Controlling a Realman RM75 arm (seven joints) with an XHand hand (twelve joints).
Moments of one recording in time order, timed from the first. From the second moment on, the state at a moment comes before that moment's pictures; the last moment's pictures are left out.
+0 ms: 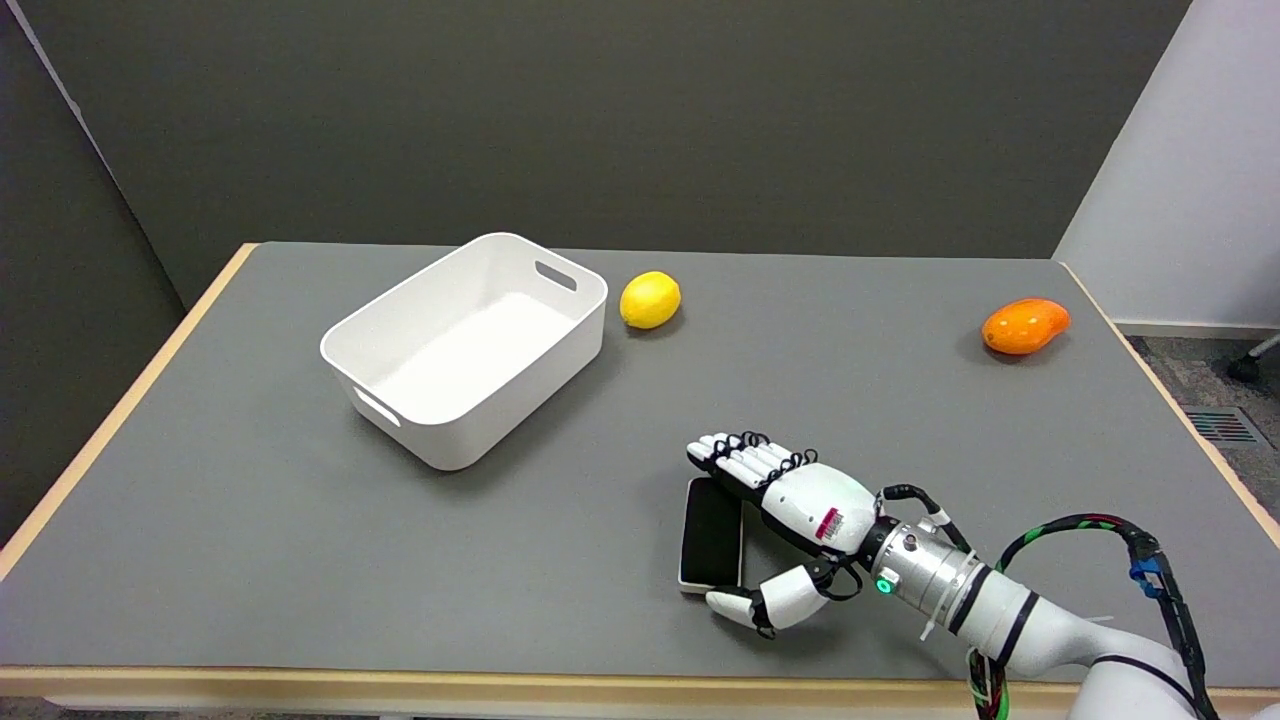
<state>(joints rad) -0.31 -0.79 -2.04 1.55 0.59 0.48 0.33</state>
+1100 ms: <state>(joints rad) -0.29 -0.86 -2.05 1.49 0.56 0.64 0.32</state>
